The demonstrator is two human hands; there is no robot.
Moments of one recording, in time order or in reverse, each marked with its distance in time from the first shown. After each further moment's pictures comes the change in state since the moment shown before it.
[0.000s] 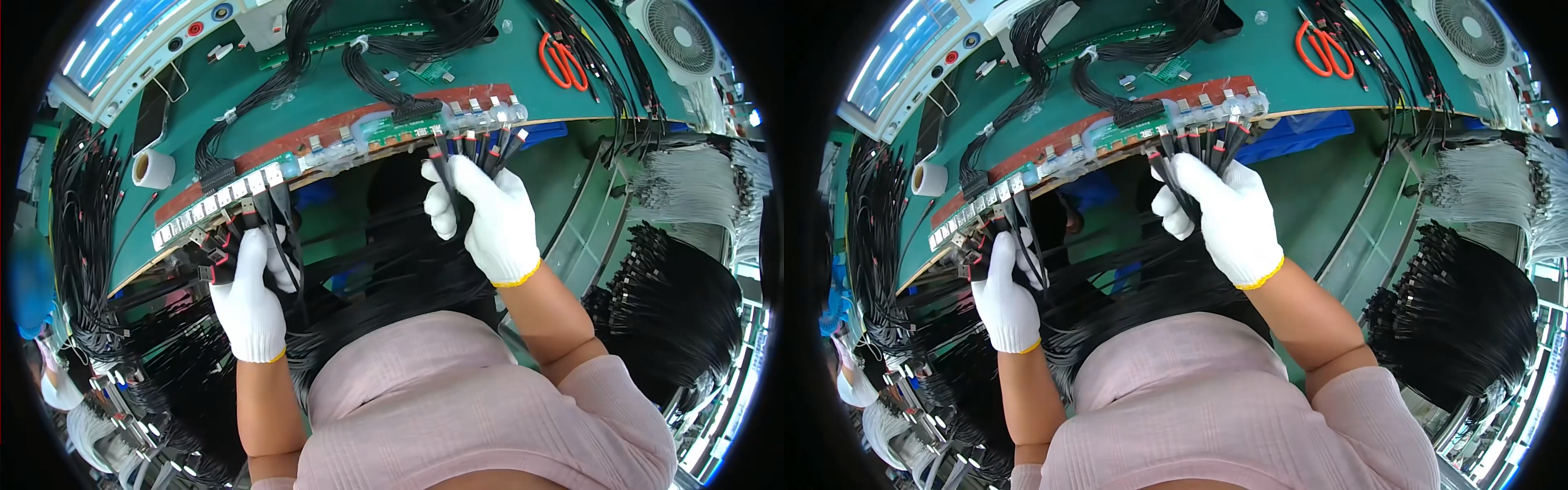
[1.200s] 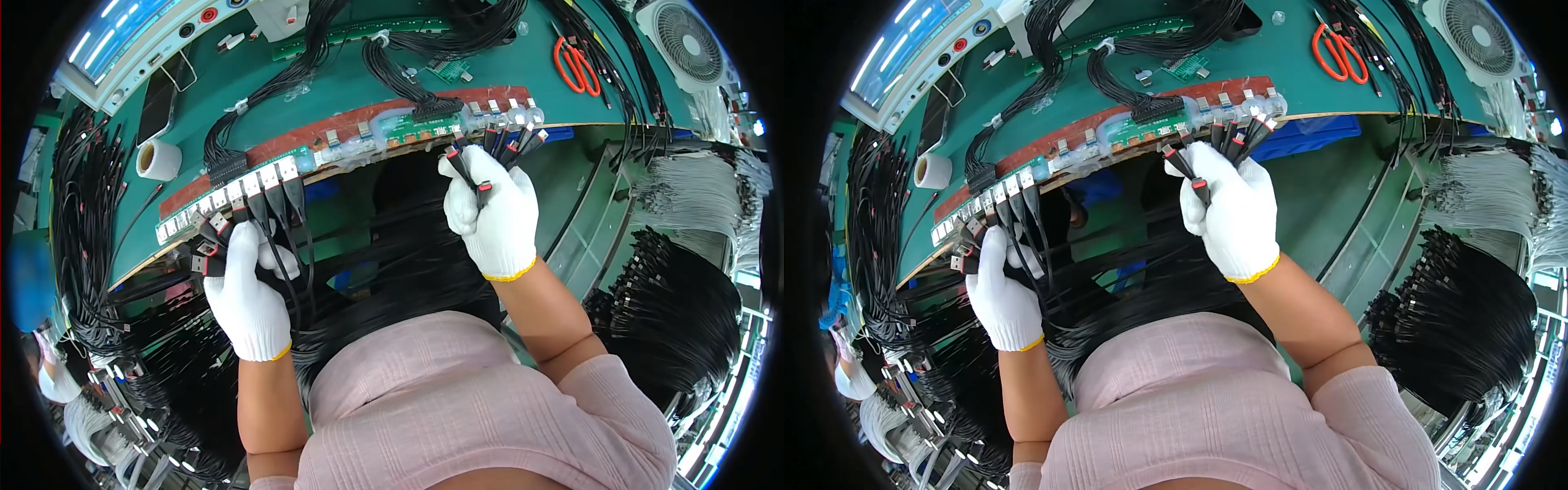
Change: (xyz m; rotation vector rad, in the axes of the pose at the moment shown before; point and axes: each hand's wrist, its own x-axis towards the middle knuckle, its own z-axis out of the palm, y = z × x) left_hand 0.003 0.007 0.003 -0.173 0.119 0.018; right_hand 0.010 0.006 0.015 0.115 0.127 -0.017
